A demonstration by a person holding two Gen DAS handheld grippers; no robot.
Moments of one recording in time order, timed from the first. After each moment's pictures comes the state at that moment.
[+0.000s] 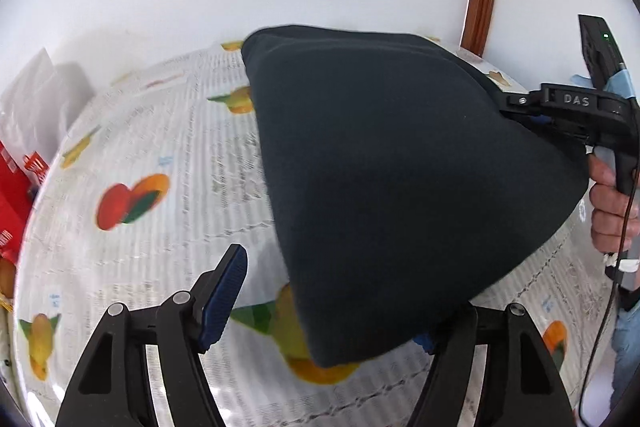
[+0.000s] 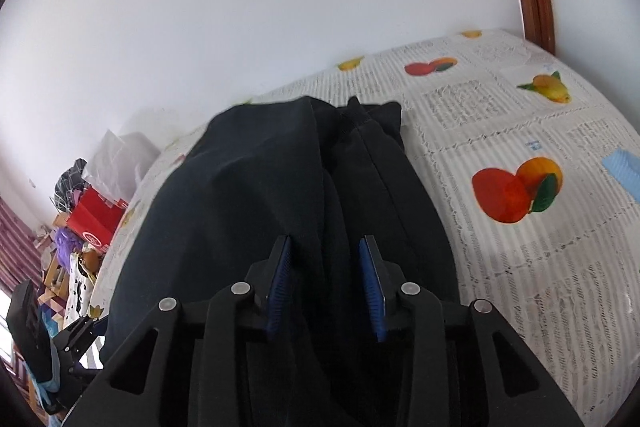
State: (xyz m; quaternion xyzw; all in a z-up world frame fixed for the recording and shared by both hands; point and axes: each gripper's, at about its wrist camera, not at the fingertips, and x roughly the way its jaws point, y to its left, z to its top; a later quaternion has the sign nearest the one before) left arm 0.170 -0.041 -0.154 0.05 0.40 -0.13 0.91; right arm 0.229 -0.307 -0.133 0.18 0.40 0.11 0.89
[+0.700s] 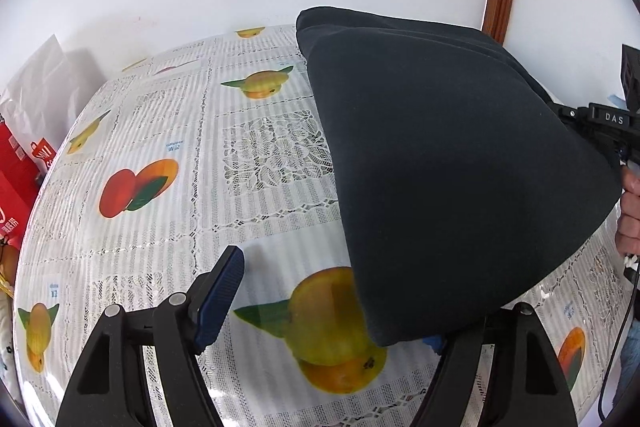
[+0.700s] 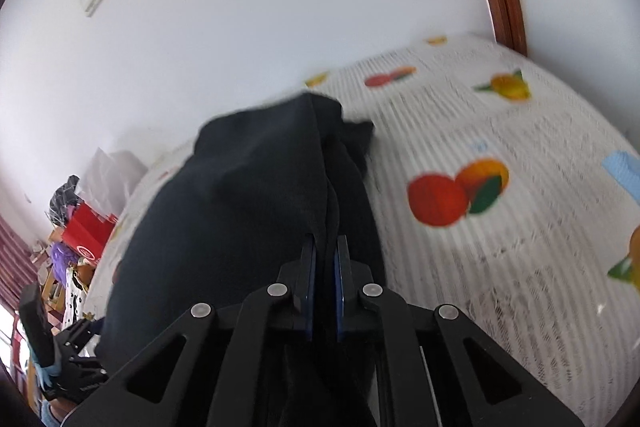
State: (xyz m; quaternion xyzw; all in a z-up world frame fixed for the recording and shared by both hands) left arm 0.183 -0.035 -0.167 0.06 0.41 -0.09 0.91; right arm 0.211 -0.355 -0.145 0.20 0.38 0.08 0.90
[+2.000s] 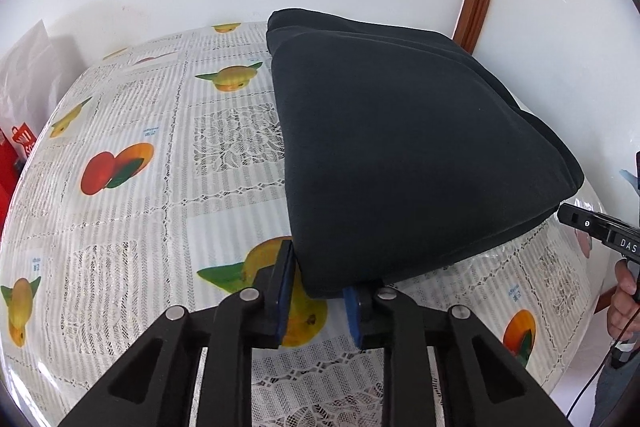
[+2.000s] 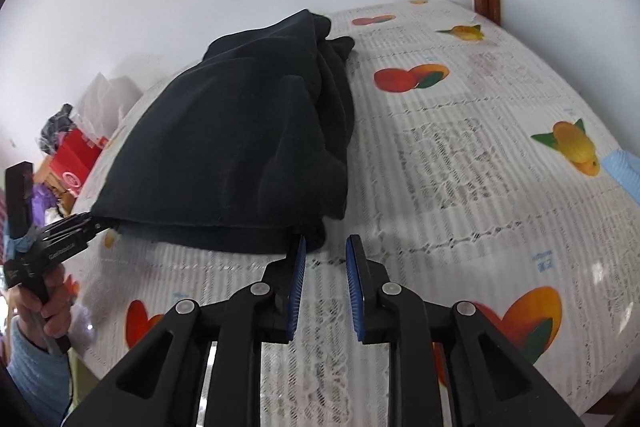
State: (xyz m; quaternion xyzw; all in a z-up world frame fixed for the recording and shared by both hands) left arm 0.158 -0.043 -0.153 0.02 0.42 -0.14 0.90; right arm 0.097 -0.347 -0.152 0.13 0.44 0.08 0.88
